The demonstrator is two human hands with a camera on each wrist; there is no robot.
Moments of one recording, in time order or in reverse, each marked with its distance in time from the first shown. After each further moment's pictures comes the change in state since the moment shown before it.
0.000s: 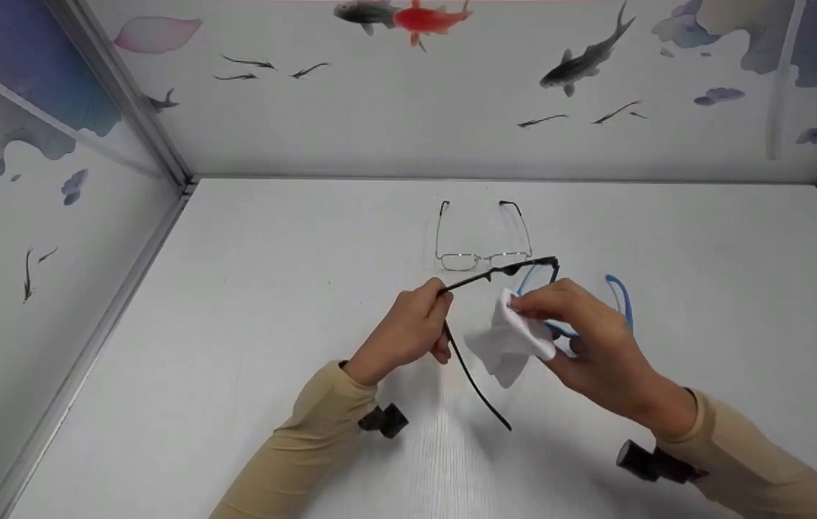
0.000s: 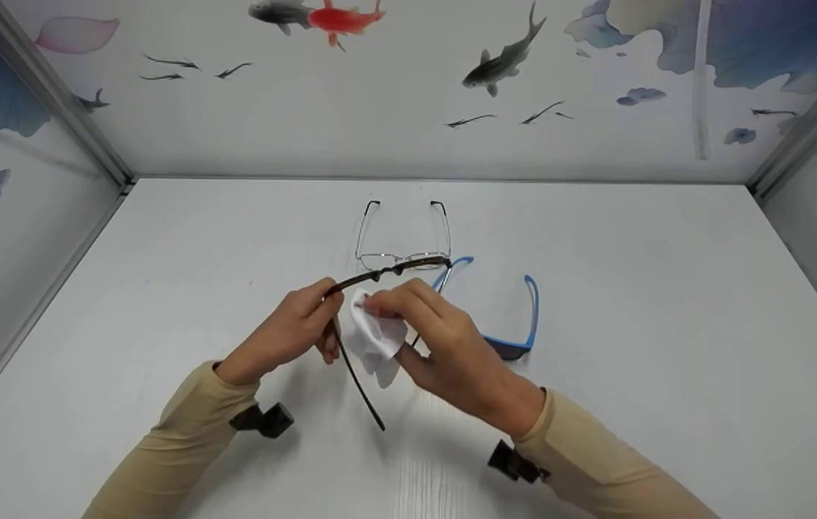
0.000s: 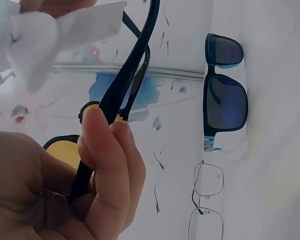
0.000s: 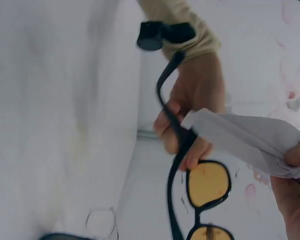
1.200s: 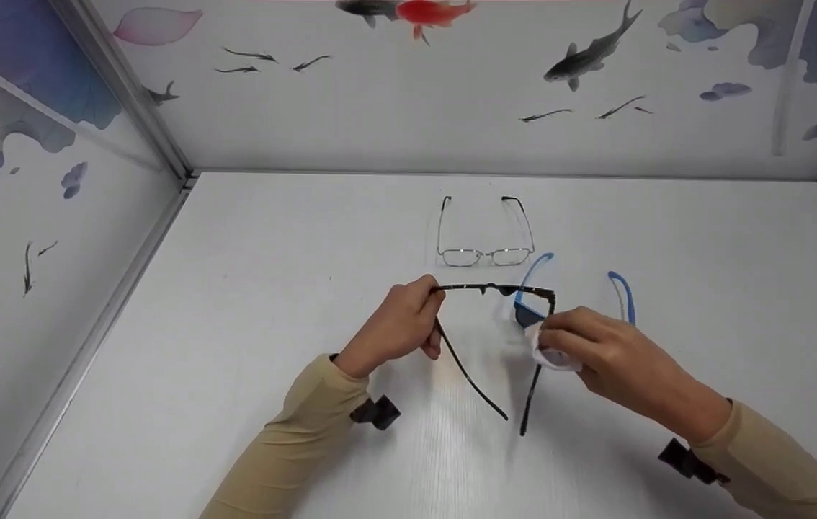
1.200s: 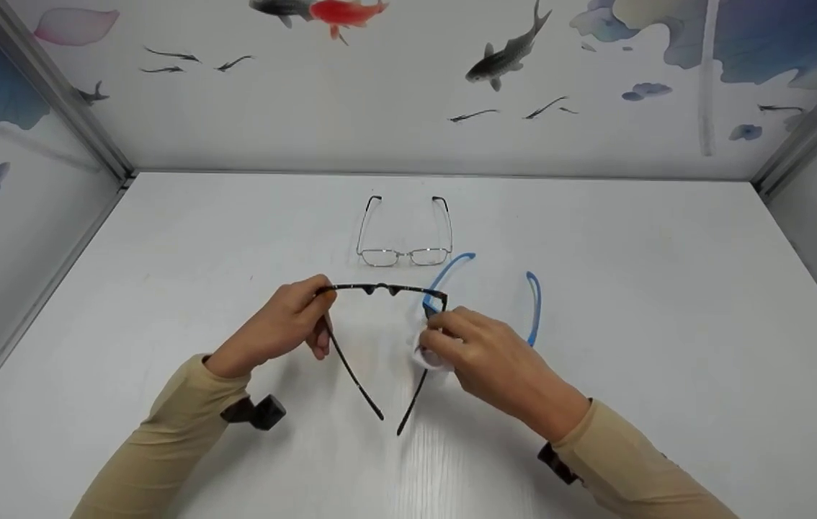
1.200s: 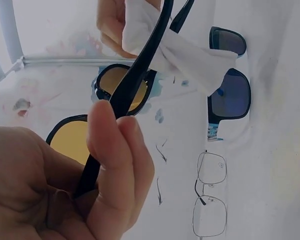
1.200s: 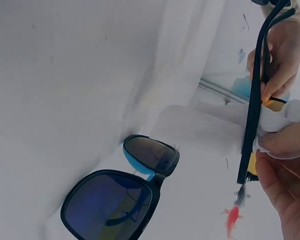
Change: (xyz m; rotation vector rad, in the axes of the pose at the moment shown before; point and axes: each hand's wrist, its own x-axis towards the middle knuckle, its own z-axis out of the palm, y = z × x) left_hand -0.001 -0.005 -0.011 0.026 -0.026 -0.040; right_hand -0.046 0.028 -0.019 -0.441 -0.335 -0.033
